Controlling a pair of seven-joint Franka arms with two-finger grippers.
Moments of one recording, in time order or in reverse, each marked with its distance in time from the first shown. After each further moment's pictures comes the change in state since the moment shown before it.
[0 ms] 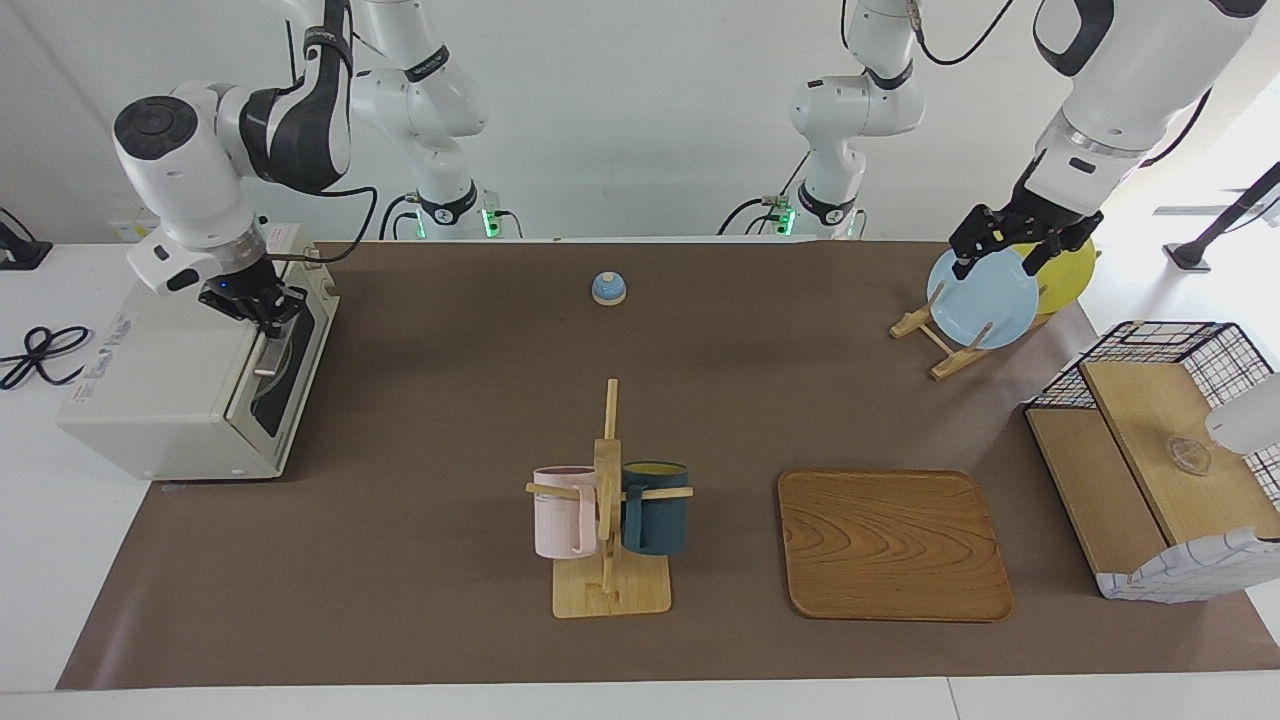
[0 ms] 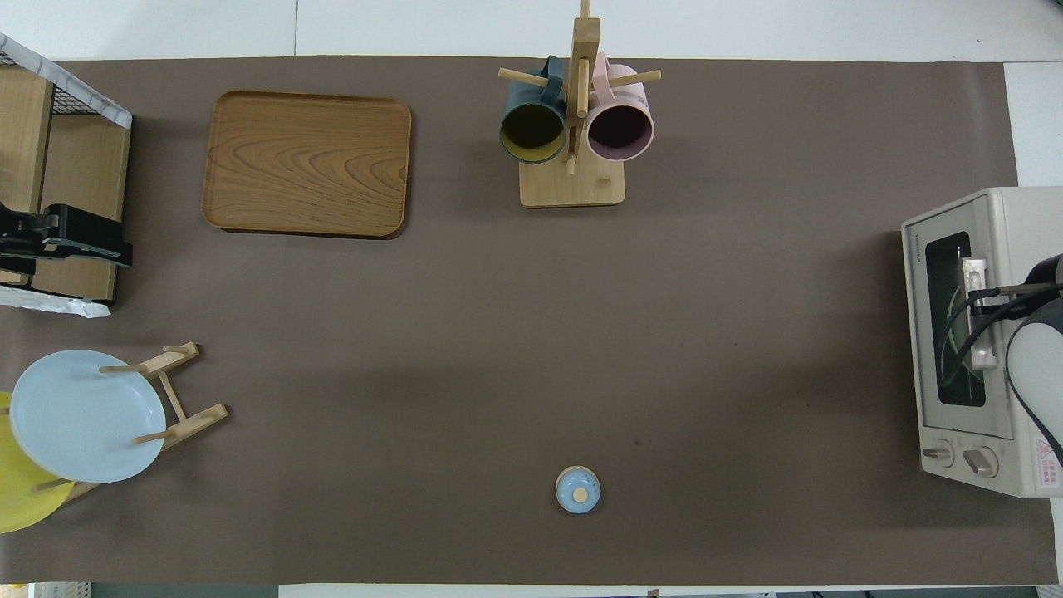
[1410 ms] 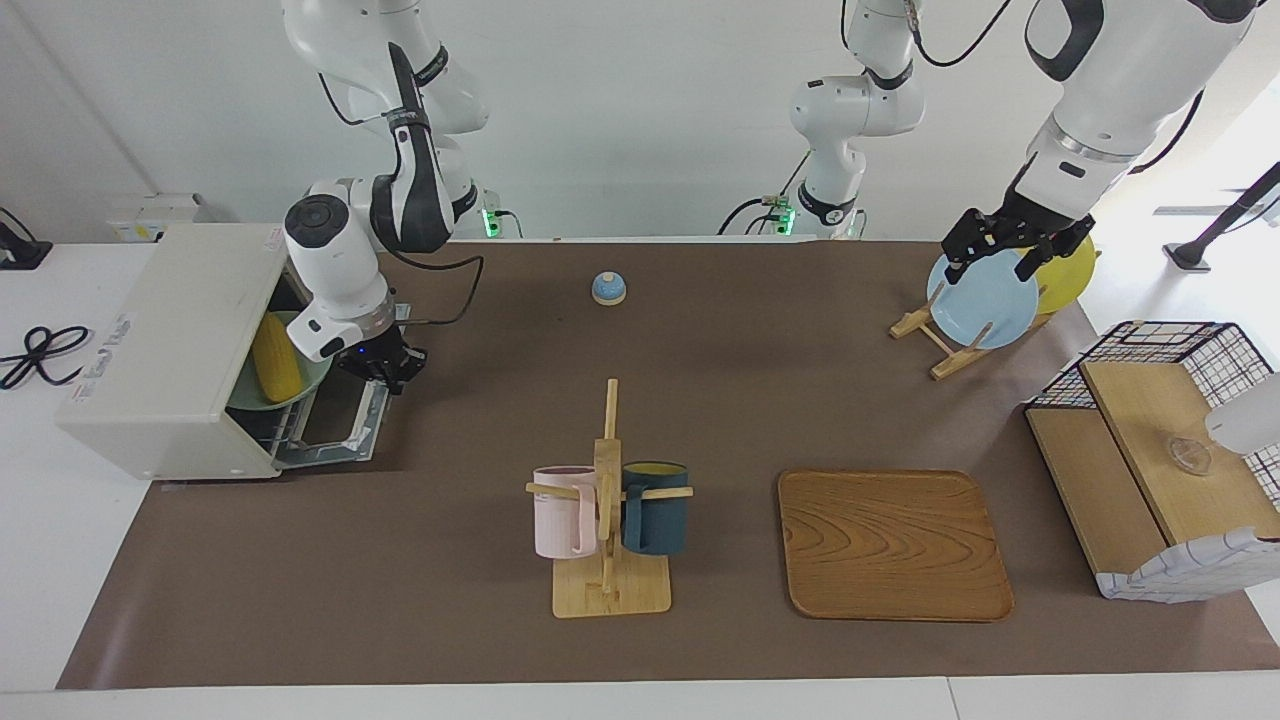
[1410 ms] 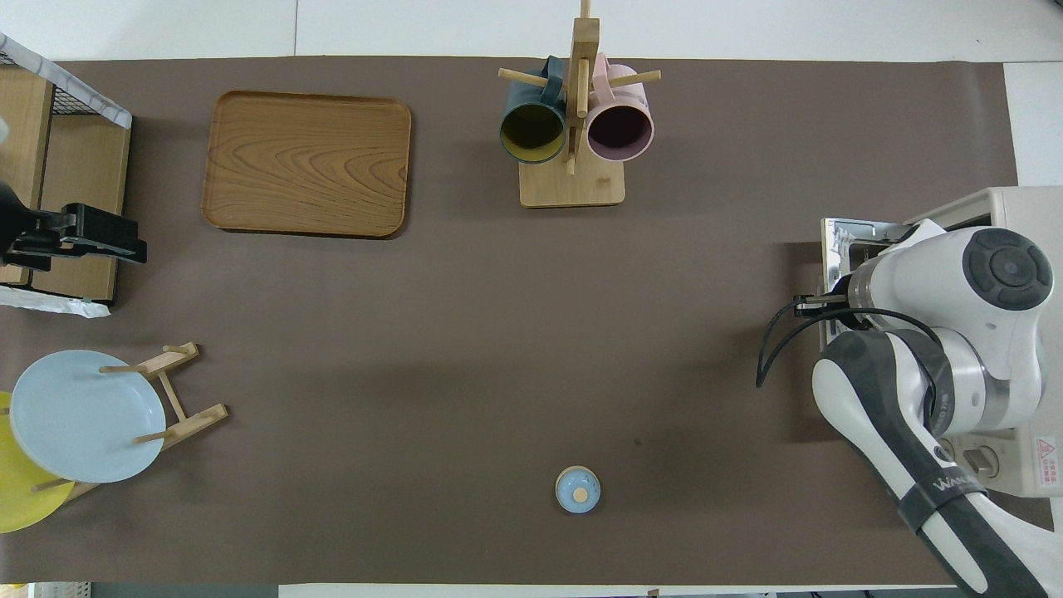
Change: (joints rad) left arm -0.001 0.000 -0.011 -0.015 -0.008 0.030 0.000; right arm 0.149 0.116 0.038 -0.249 0.111 0.444 0.179
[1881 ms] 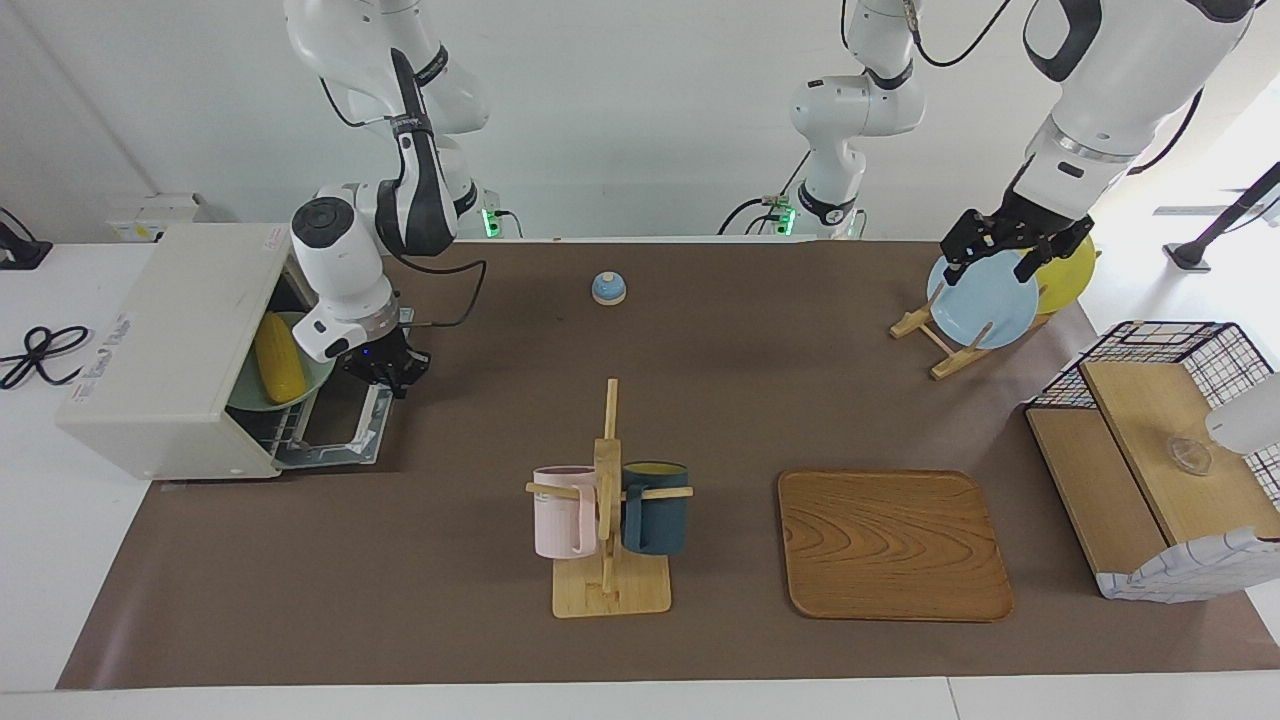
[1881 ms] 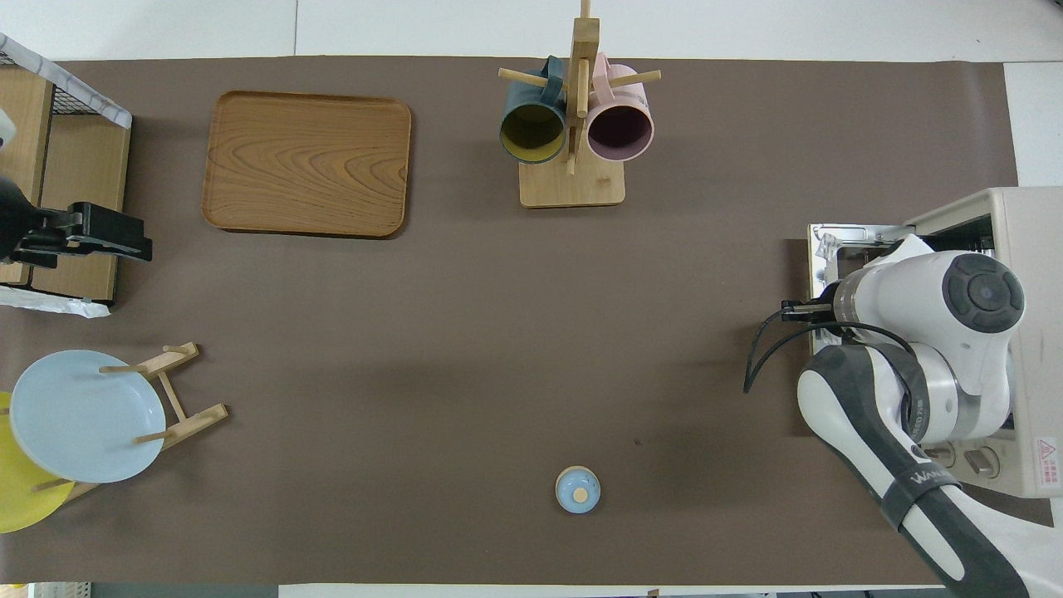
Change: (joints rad) left arm 0.000 0.000 -0.003 -0.002 -0.001 0.002 0.000; right arm -0.001 0.033 -0.001 -0.024 0.027 0.065 0.002
